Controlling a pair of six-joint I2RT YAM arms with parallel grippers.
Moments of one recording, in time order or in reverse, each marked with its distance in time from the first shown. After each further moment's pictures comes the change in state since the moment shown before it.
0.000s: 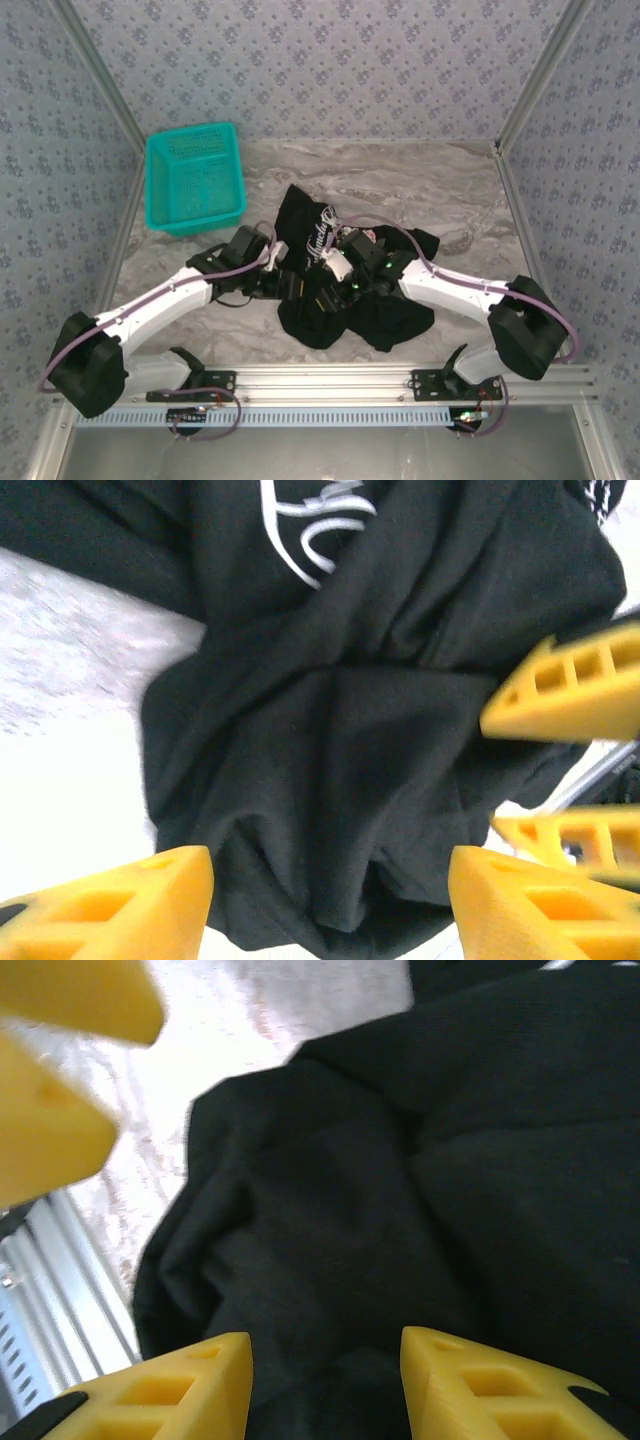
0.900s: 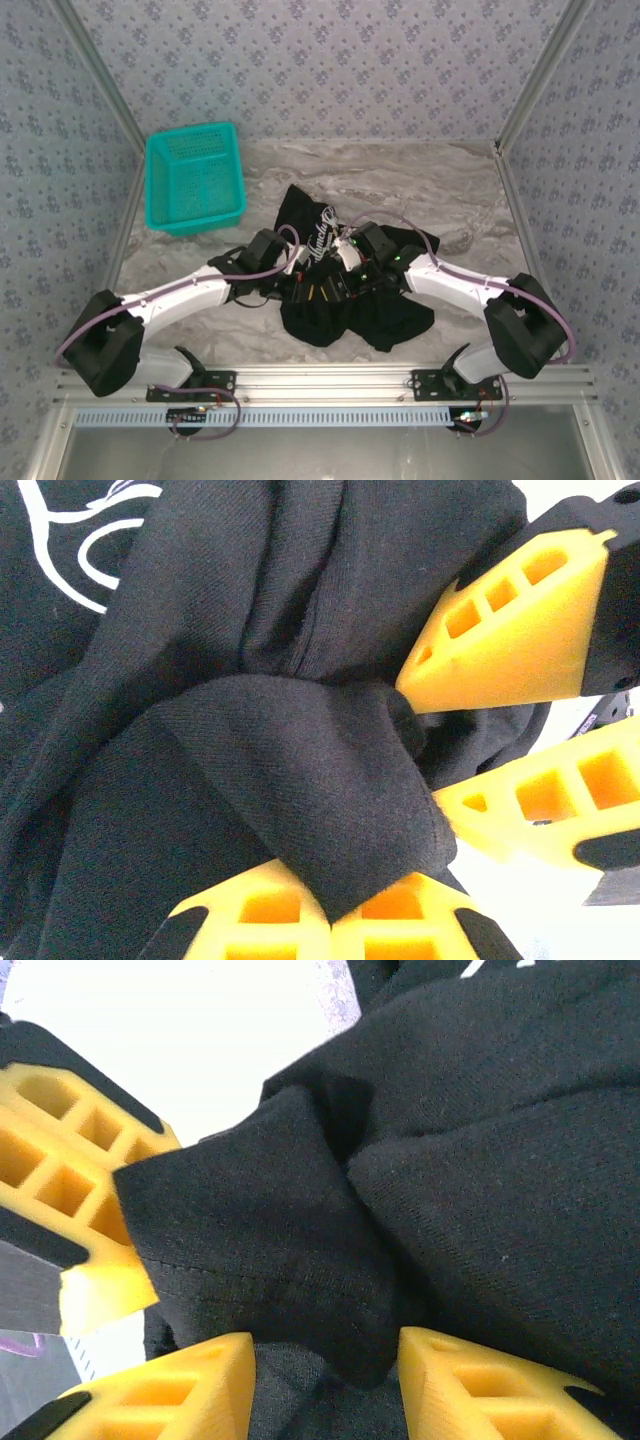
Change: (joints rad) left arm -0.080 0.124 -0.014 0.220 0.067 0.026; right arm -0.113 0.011 -0.032 0.067 -0.159 0.120
